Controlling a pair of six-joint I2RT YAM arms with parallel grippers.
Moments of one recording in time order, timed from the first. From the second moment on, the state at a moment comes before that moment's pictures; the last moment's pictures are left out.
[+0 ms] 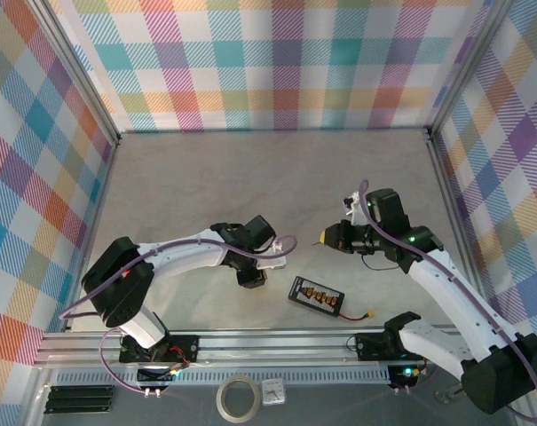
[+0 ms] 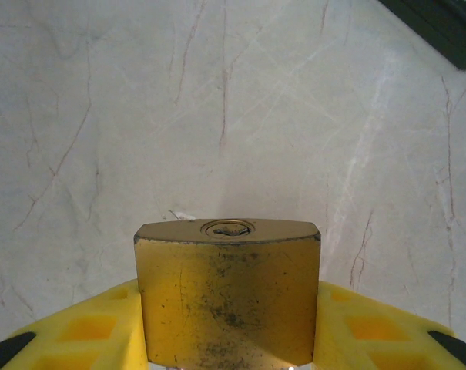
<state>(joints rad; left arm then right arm) -0.86 1.59 0.97 -0.69 0.07 0.48 0.42 0.97 0.85 -0.69 -0.53 0.61</state>
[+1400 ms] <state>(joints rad) -0.88 1.50 0.93 -0.65 0.01 0.72 0.42 0.89 0.81 -0.70 -0.54 0.62</state>
